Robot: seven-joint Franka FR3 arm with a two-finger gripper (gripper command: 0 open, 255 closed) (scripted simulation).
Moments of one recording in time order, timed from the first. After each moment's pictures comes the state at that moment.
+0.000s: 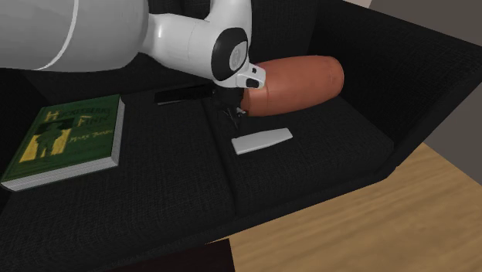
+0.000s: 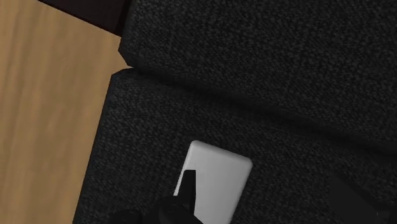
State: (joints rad) arm -0.32 0.13 -0.28 -1.98 0.10 2.08 0.52
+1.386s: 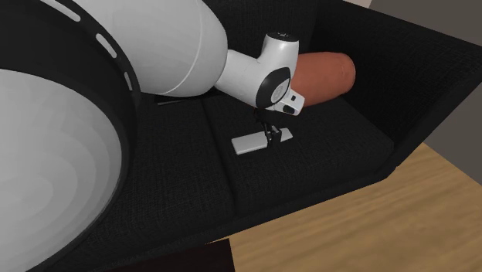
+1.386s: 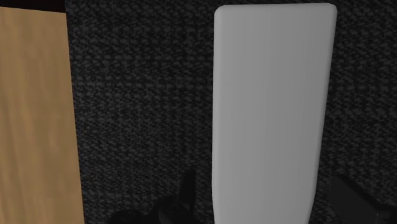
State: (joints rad) arm -0.43 0.40 -0.34 -1.83 0.23 2.22 0.59
